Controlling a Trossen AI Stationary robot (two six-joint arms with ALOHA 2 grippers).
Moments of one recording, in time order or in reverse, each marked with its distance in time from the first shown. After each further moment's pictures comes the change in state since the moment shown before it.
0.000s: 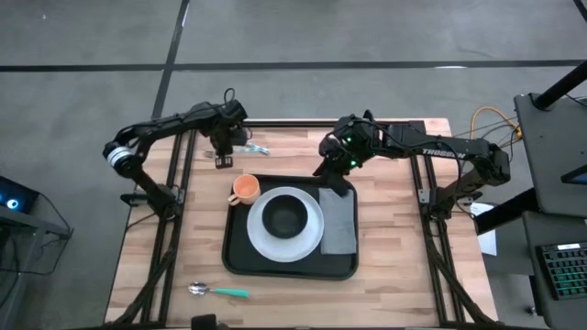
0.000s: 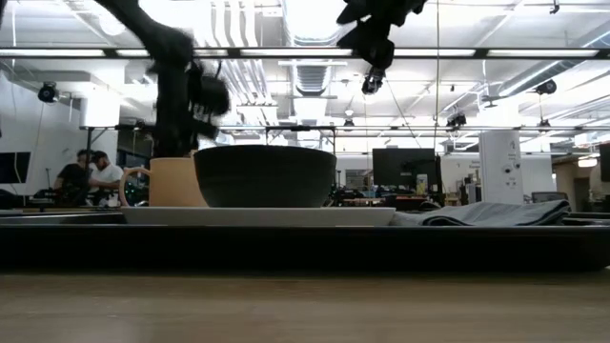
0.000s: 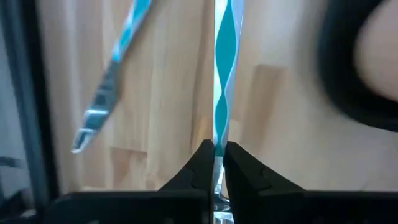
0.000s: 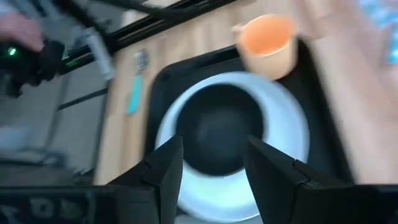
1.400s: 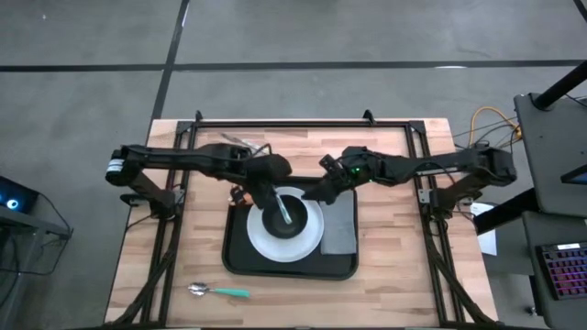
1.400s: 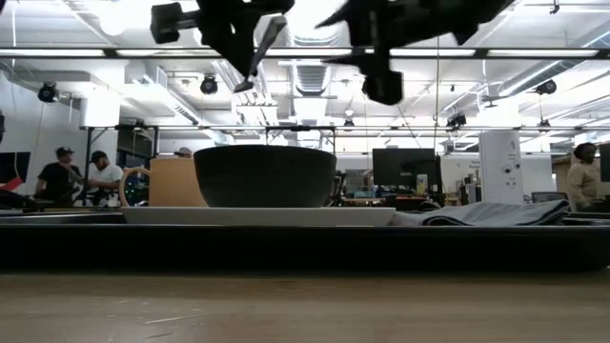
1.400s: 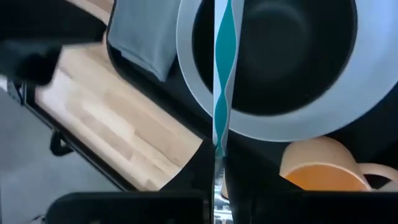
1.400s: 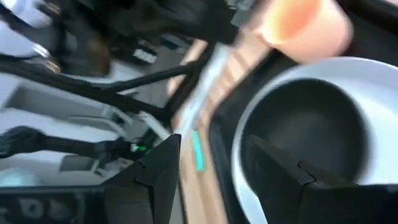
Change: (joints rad) left arm -0.766 0.007 0.392 -0.019 -0.098 0.515; right arm 0.118 -0.032 -0.437 0.765 0.100 0.727
